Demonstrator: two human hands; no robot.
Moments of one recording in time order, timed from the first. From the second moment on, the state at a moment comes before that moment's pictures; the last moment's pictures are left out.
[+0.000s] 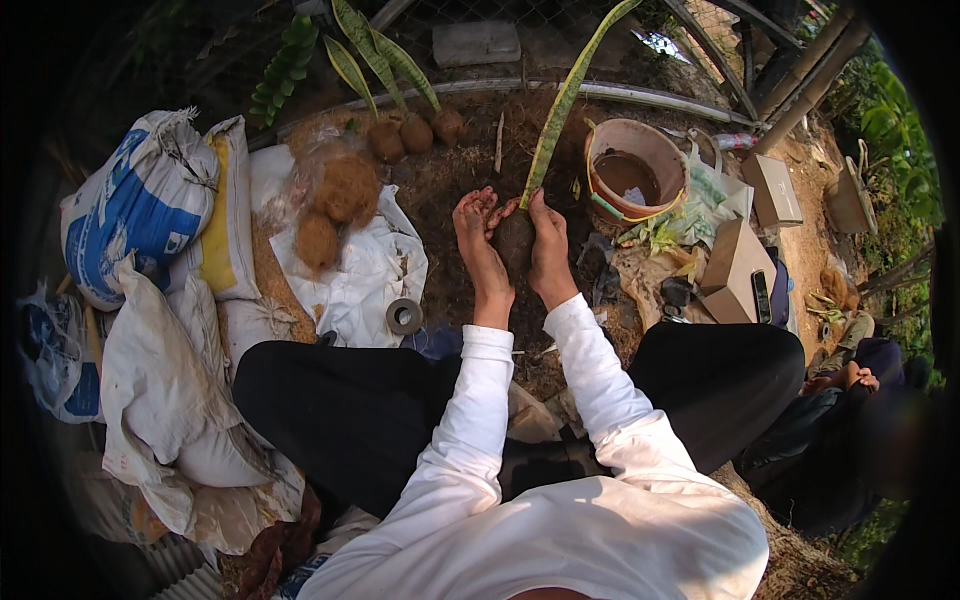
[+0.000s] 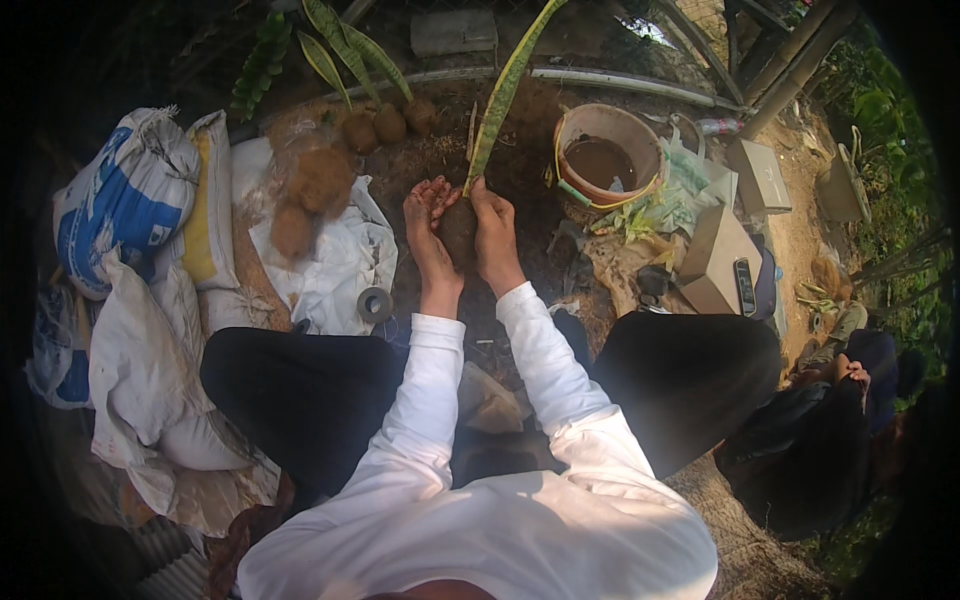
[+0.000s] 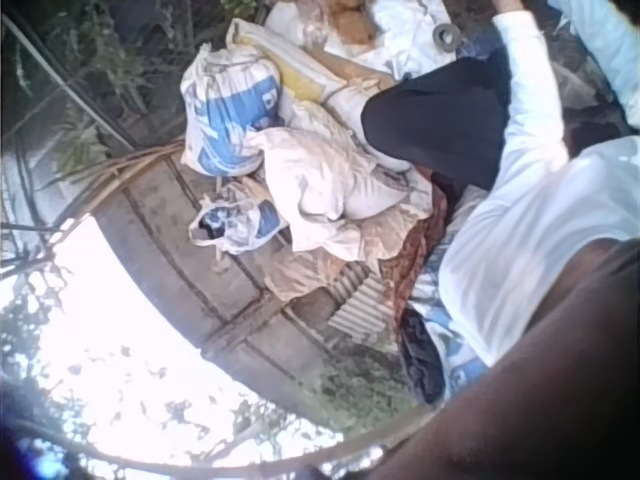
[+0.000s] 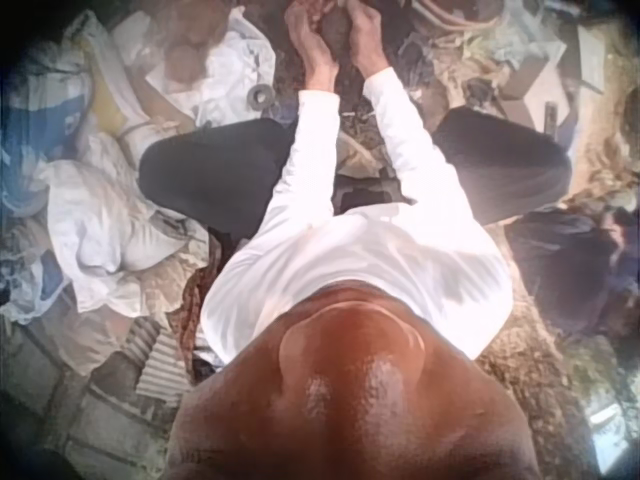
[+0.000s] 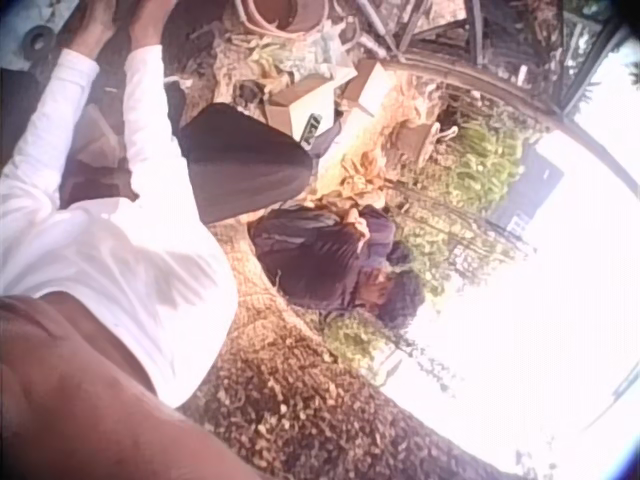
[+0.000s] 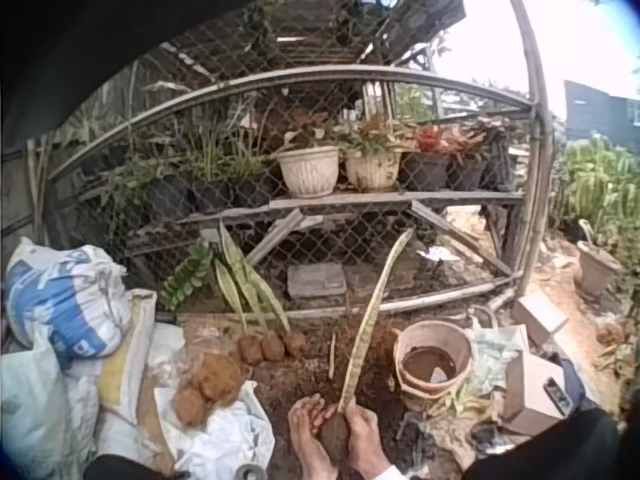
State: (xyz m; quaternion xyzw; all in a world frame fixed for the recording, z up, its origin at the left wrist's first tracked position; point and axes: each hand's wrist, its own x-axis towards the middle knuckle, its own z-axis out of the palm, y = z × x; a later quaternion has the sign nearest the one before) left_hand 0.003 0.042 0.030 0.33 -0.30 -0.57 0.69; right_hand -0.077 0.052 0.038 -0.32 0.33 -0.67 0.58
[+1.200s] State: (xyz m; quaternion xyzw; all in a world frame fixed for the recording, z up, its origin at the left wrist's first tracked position) left_hand 0.008 0.041 0.011 0.31 -0.09 -0.70 0.63; right_hand -0.073 0.054 0.019 -0.21 0.28 -0.66 0.67
